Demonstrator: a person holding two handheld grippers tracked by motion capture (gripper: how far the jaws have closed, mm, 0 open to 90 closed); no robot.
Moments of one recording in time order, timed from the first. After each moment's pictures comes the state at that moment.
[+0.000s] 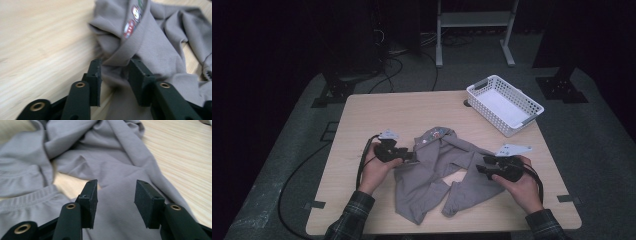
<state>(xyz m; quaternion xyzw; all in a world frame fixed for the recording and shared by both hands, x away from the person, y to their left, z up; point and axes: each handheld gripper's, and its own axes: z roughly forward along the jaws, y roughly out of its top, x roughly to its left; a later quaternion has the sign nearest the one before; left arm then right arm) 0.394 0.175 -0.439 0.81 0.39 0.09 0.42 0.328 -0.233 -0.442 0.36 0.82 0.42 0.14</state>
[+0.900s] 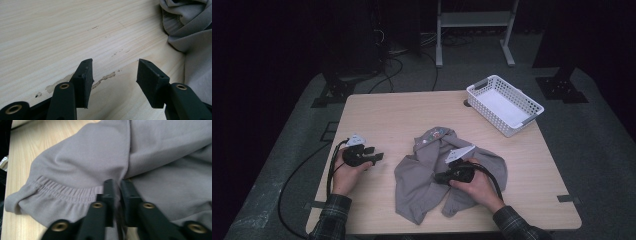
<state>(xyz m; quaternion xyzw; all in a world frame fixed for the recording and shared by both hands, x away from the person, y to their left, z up) 0.393 0.260 -0.466 0.80 0.42 0.16 0.41 0.348 -0.112 -0.468 0.26 0.88 0.41 -0.01</state>
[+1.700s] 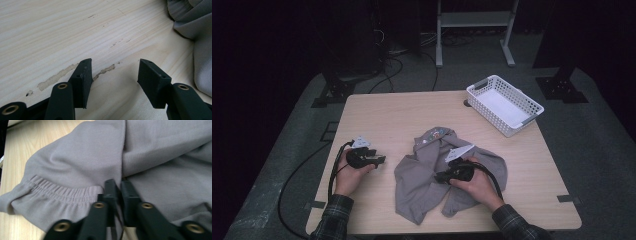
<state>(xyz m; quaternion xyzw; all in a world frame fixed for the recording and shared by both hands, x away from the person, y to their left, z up) 0.395 0.253 -0.476 0.81 0.41 0.16 0.38 0.354 -0.113 -0.471 0.26 0.87 0.41 -0.01</state>
